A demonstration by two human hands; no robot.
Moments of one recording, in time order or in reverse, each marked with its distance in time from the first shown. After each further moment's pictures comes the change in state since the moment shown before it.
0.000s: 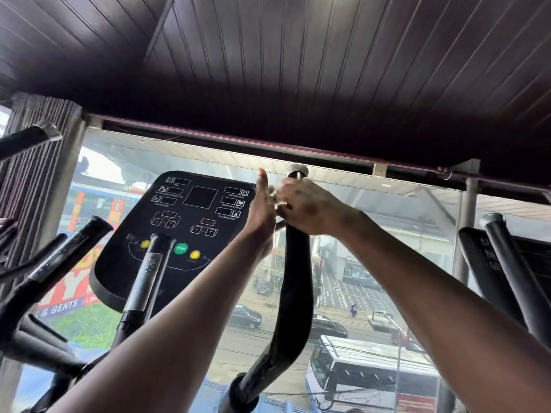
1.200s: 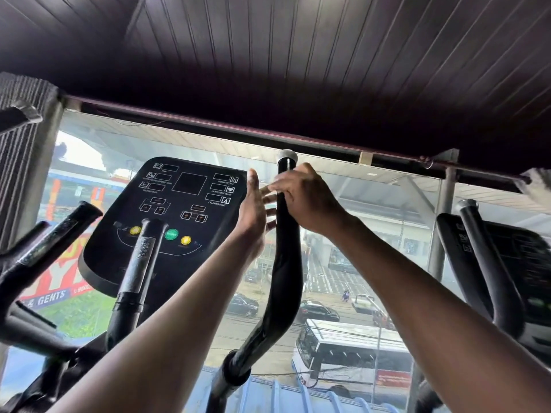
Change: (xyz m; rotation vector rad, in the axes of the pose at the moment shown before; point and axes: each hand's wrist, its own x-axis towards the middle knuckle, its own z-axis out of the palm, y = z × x) left_hand -0.022 -0.013 -0.004 -0.052 0.011 -0.037; right_hand -0.031 -0.022 0.002 0.080 0.449 -0.010
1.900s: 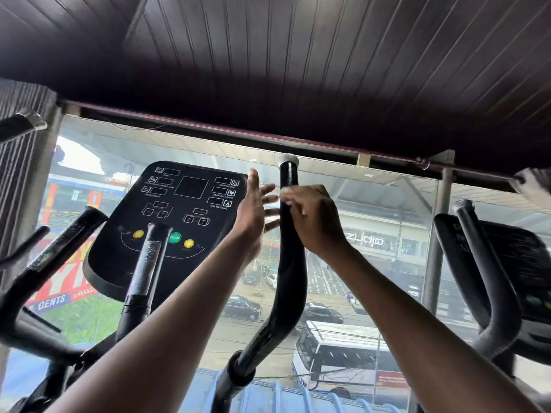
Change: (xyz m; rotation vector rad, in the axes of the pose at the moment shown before) left_hand -0.007 0.010 -0.010 0.049 -0.055 0.014; right_hand -0.033 -0.011 0.015 0.123 0.193 0.219
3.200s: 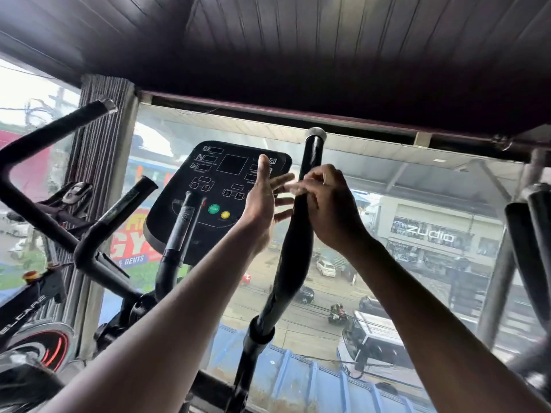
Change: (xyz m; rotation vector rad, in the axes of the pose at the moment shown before) left_hand -0.052 -0.004 0.011 0.114 0.169 0.012; right_hand -0.029 -0.009 -0.018 0.161 -0.082 -0.113
